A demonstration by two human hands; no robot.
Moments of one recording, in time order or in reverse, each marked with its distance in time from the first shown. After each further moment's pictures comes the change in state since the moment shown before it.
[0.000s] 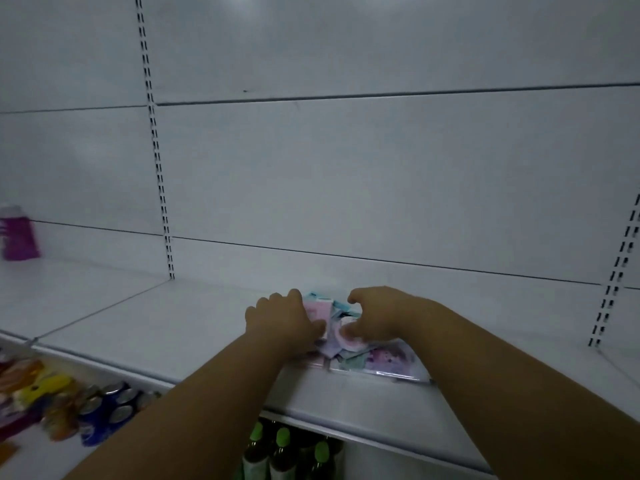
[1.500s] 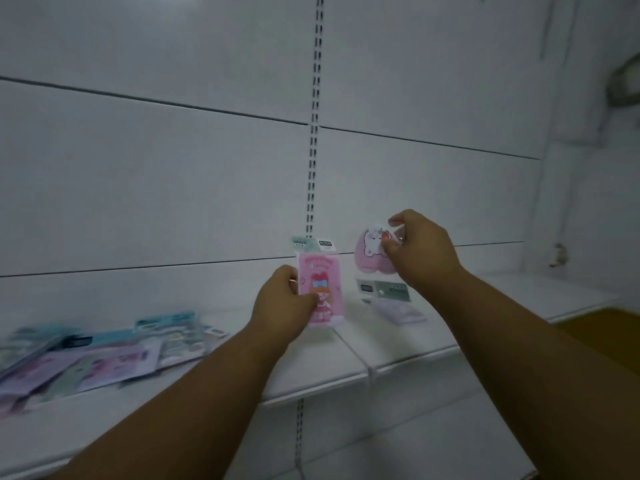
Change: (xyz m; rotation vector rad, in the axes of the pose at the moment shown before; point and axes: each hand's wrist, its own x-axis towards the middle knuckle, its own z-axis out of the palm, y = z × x) left_hand -0.149 0.312 -0.016 -1.210 -0.286 0.488; right_hand -0.322 0.221 -0.117 0.092 1.036 0.581
